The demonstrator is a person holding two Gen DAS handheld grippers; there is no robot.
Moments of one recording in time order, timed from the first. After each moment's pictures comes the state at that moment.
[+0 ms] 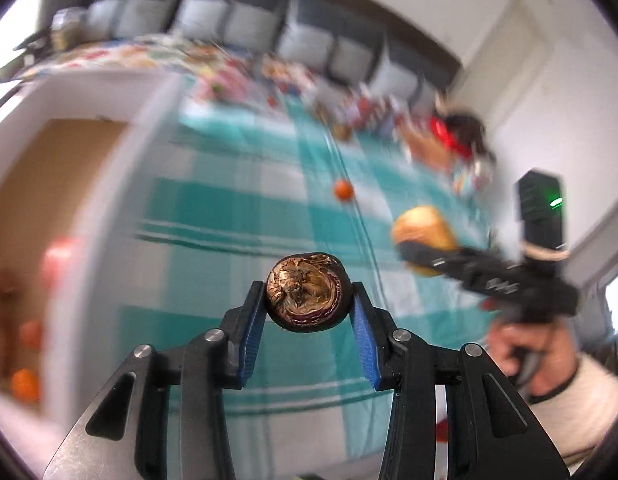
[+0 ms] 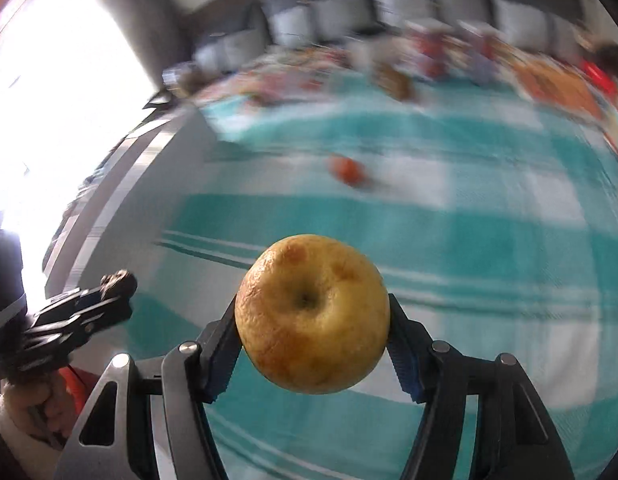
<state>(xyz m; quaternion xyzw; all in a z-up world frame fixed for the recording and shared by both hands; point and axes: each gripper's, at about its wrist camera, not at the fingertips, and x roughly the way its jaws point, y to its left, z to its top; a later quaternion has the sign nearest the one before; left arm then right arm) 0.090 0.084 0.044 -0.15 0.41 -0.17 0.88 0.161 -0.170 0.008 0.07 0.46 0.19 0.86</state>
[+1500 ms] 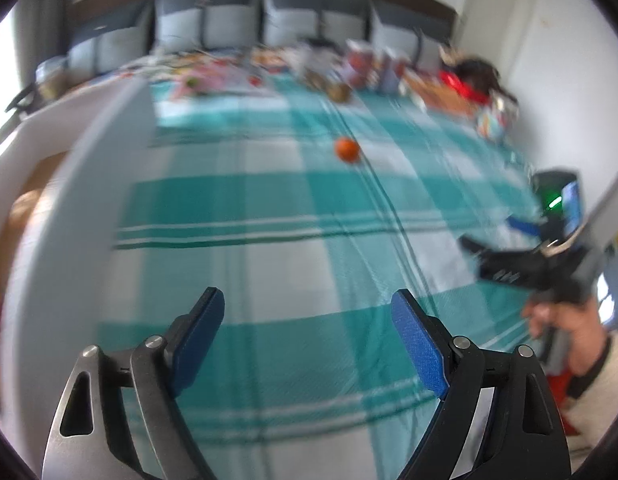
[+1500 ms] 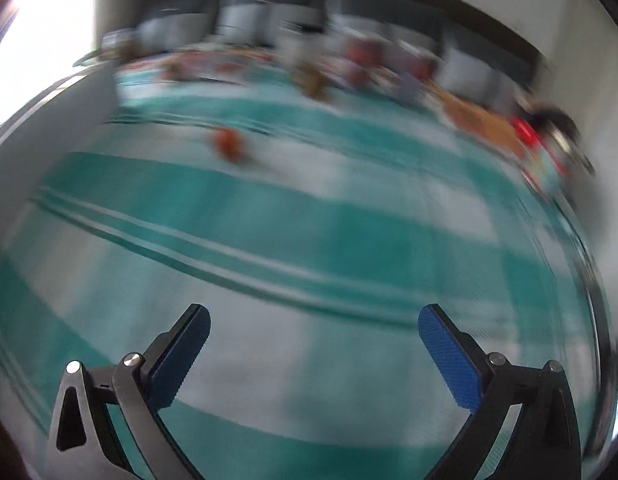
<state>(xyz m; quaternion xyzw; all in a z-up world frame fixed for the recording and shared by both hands) 0.130 -0.018 -0.038 0.02 0.43 -0.15 0.89 0.152 -0.272 -0.079 -0.06 0.45 -0.06 0.89</state>
